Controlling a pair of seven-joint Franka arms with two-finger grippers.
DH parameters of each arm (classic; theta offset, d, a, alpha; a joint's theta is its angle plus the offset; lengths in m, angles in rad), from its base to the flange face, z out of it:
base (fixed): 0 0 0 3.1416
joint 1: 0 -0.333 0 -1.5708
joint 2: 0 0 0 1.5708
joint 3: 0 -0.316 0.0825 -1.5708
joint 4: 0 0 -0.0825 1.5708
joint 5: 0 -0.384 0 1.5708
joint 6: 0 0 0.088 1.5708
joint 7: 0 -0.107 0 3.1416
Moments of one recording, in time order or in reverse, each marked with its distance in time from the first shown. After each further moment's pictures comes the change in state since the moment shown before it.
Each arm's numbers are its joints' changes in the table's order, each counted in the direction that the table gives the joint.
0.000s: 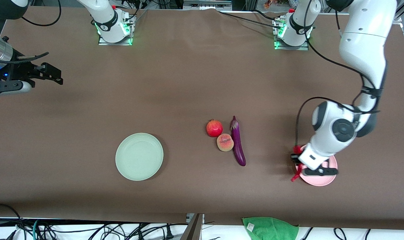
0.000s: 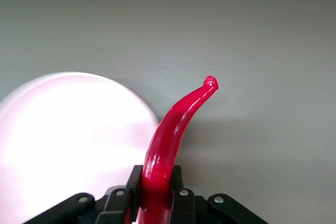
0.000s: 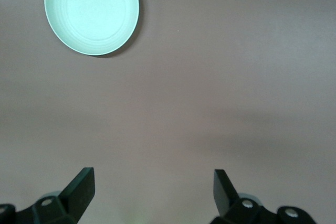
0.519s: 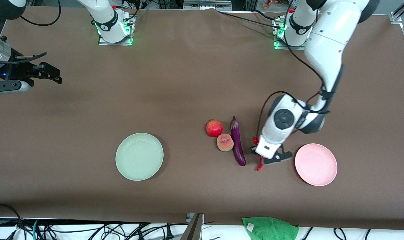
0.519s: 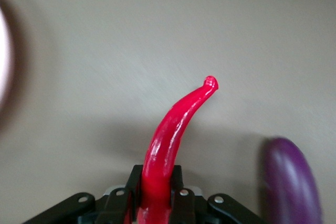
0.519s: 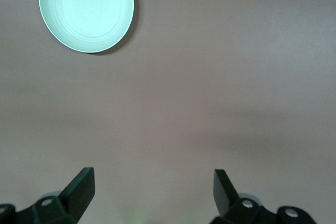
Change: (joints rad) left arm 0.184 -0.032 0.042 -0.050 -0.082 -0.059 0.530; right arm 0.014 0.009 0.007 -0.006 0.004 0.012 0.000
